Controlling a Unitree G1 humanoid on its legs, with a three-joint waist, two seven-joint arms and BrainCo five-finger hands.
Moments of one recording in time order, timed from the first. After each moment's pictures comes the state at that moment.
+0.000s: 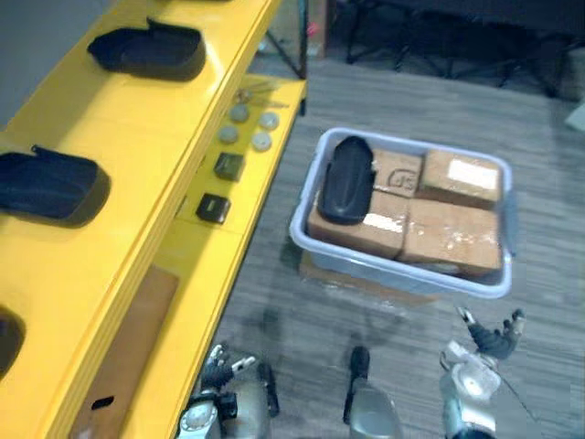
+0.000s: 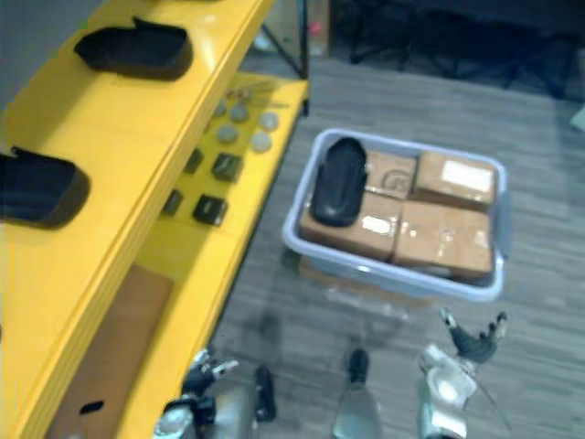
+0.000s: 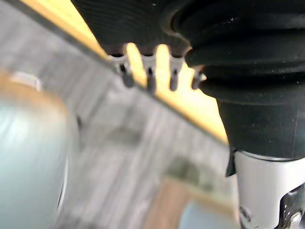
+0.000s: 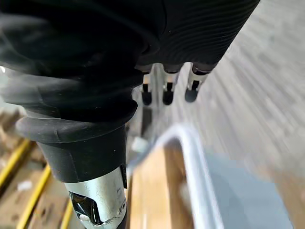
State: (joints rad) left arm 0.06 0.11 -0.03 0.76 -0.28 -0.24 0.11; right arm -0.19 -0.17 -0.30 0.59 0.27 -0.35 -0.61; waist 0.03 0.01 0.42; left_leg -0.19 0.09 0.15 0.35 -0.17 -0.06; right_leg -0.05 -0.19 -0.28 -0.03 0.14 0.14
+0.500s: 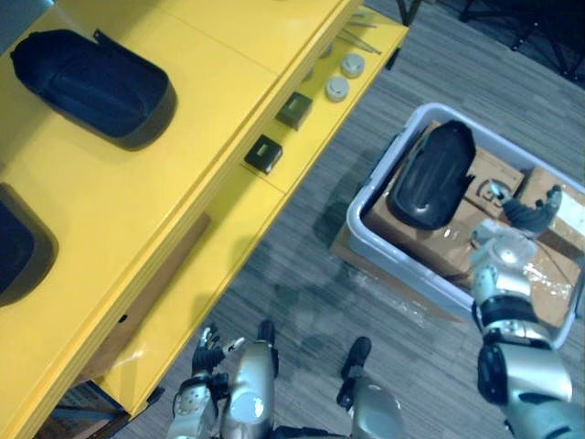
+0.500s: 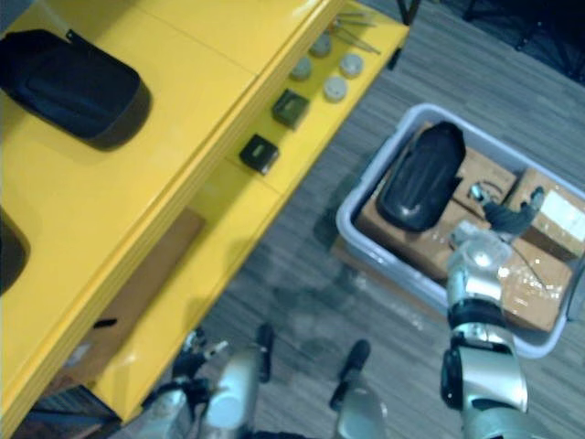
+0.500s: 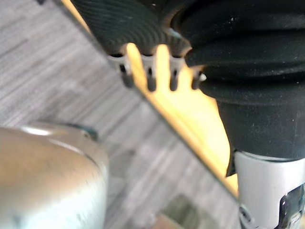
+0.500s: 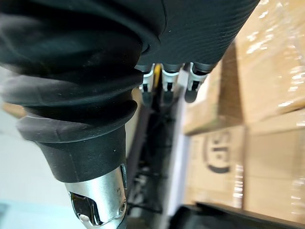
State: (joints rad) left arm 0.03 0.11 -0.02 0.81 -0.28 -0.29 0.08; right arm -0.72 -0.50 -0.23 0.89 0.40 -0.14 -0.57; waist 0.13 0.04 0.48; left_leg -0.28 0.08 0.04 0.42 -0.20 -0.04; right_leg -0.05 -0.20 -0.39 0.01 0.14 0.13
